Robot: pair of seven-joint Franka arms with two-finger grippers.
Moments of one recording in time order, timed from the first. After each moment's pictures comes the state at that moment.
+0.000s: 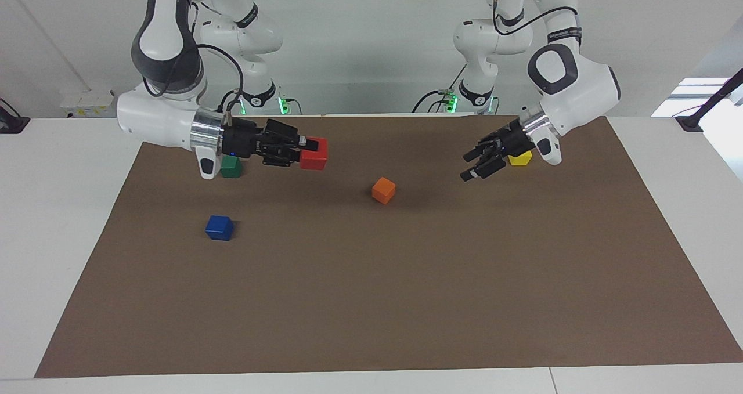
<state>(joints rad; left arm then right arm) -0.07 -0.03 -0.05 -2.07 -0.75 1.95 -0.65 0.01 0.06 0.01 -1.91 1.22 1.80 -0.17</state>
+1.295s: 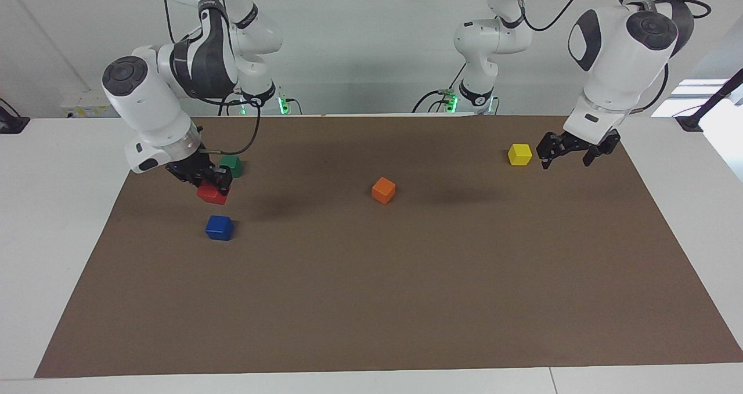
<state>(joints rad) -0.03 0.03 -0.07 -1.71 0.09 1.71 -0.03 -0.01 0.09 0.01 -1.87 0.03 1.93 0.25</state>
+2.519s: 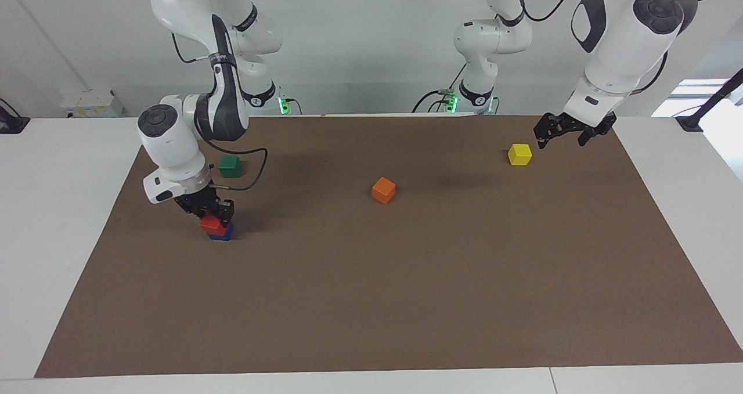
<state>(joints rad) -0.03 -0.03 -0.05 -1.74 0.06 1.61 -0.04 -0.03 0.17 0.01 -2.08 -0.03 2.31 0.25</state>
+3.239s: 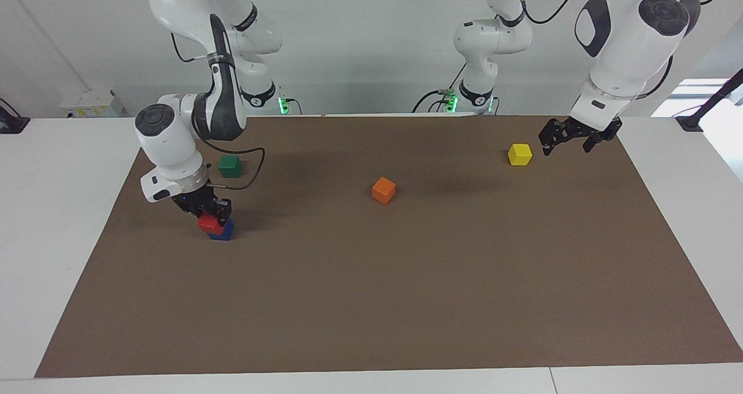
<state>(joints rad) -0.01 0.00 -0.05 -1.73 0.06 1.66 -0.03 -0.04 0.16 0.01 -2.09 -0.03 2.31 0.24</state>
